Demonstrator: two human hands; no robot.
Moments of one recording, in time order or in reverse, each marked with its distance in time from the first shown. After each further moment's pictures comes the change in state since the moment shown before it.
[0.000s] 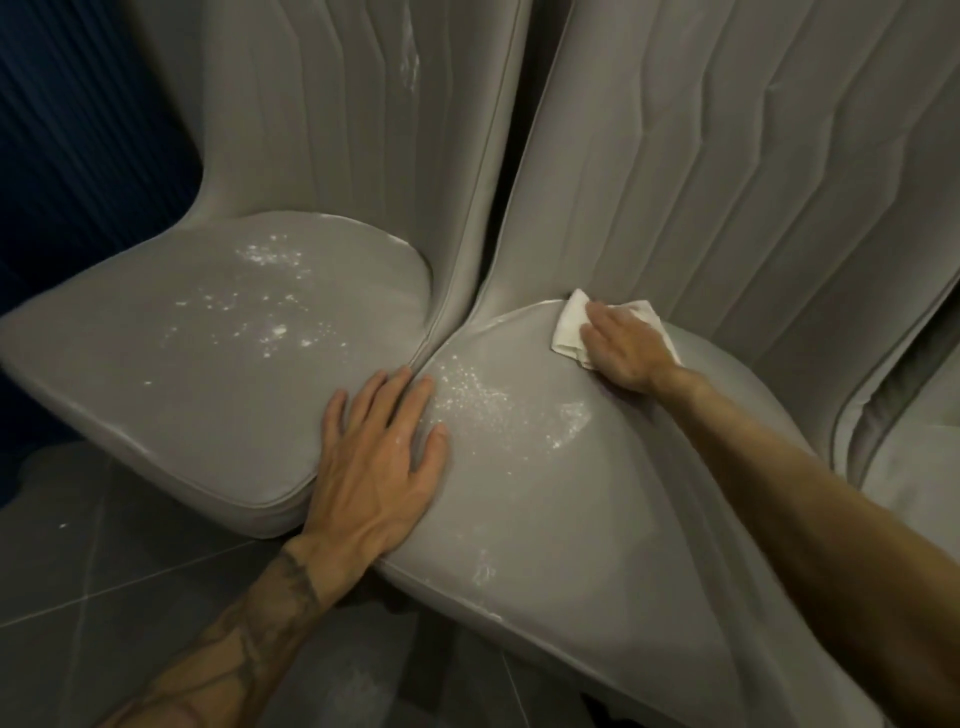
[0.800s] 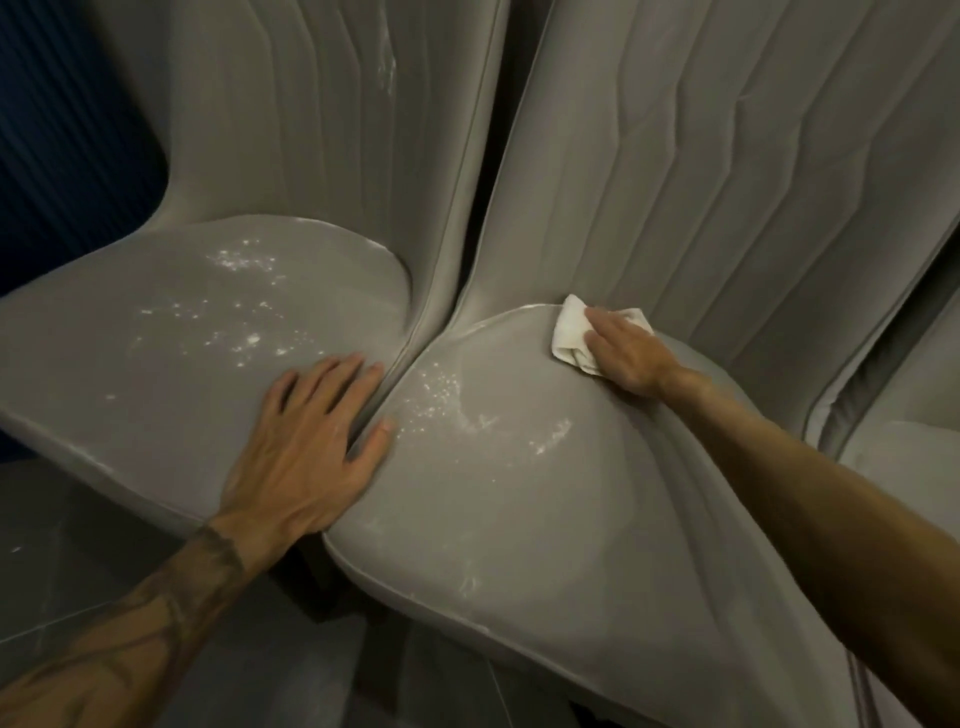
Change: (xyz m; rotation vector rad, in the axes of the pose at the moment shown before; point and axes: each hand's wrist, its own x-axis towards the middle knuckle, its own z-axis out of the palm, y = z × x) left_hand 0.026 -0.057 -0.010 0.199 0.002 0.152; right_hand -0.002 0.024 -0.006 0.014 -0.043 0.022
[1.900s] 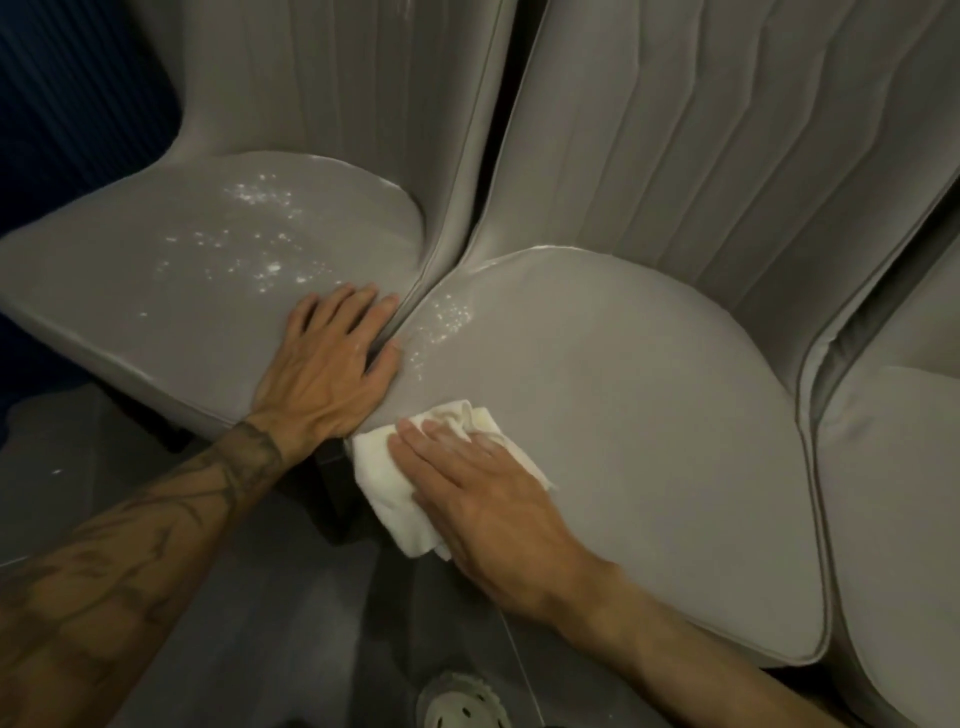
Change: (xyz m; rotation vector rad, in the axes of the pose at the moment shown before) left_hand 0.000 0.001 0.002 0.024 0.036 0.010; right_hand -0.212 -0.157 0.085 0.073 -0.101 -0.609
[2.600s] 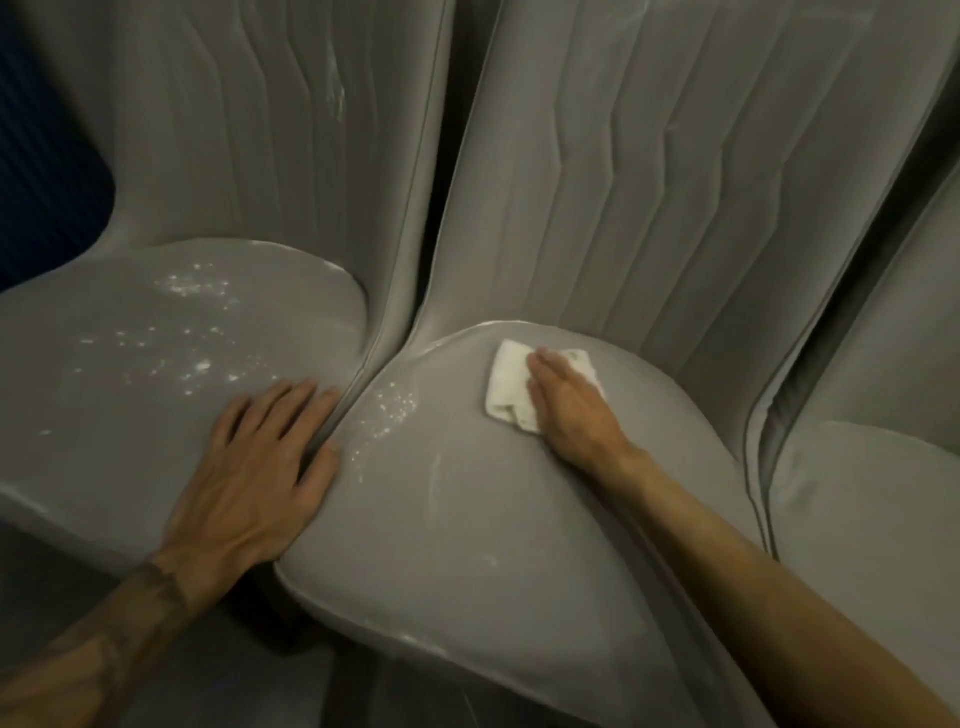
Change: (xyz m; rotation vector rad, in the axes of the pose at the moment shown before) left_hand 0.000 -0.008 0.008 0.002 -0.031 -0.003; right_hand 0.051 0.199 -0.076 -0.091 0.297 0.536
